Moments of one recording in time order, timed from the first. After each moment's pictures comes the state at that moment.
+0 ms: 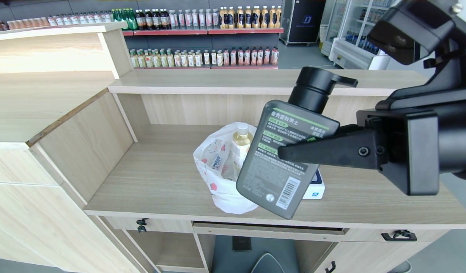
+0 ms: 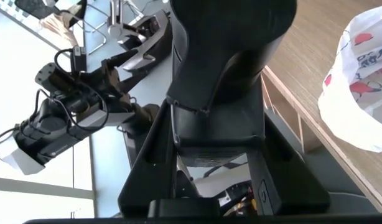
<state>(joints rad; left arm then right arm) 0.00 0.00 0.00 0.00 0.00 0.00 0.81 1.41 -1.24 0.11 0.46 0.16</state>
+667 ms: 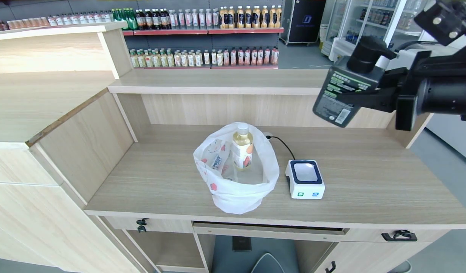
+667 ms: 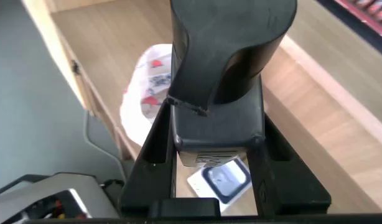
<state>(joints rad) 0.00 0.00 0.00 0.00 0.00 0.00 0.36 1.40 -1.28 0.05 0.31 -0.54</state>
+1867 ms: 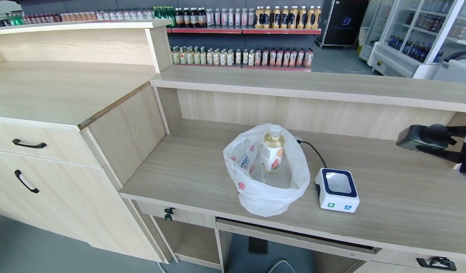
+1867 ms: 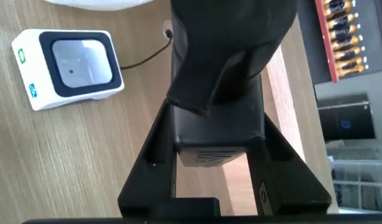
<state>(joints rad) 0.00 0.00 0.00 0.00 0.00 0.00 -0.46 1.55 -0.93 -0.20 0.91 -1.47</state>
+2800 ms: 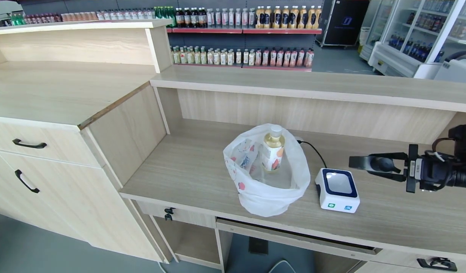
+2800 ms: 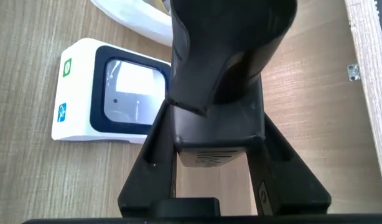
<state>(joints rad) 0.00 0.00 0.00 0.00 0.00 0.00 -0.33 1.90 -0.98 -0.26 1.07 -1.75</state>
